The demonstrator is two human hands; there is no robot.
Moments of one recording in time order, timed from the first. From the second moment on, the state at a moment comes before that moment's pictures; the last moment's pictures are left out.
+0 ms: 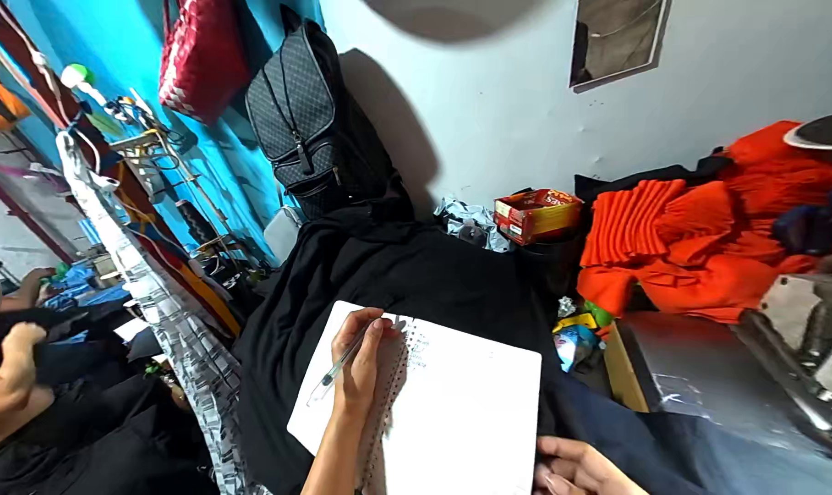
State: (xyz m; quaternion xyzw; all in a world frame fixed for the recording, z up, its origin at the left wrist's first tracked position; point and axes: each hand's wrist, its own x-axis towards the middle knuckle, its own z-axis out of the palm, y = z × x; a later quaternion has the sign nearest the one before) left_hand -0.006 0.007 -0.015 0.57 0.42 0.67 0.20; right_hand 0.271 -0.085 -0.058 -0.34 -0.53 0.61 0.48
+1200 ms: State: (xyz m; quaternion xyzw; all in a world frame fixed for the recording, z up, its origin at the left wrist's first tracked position) left_hand 0.041 -0.038 0.022 0.70 0.61 0.36 -0.08; right_hand 0.233 0.012 -0.009 -0.42 -0.53 0.54 0.50
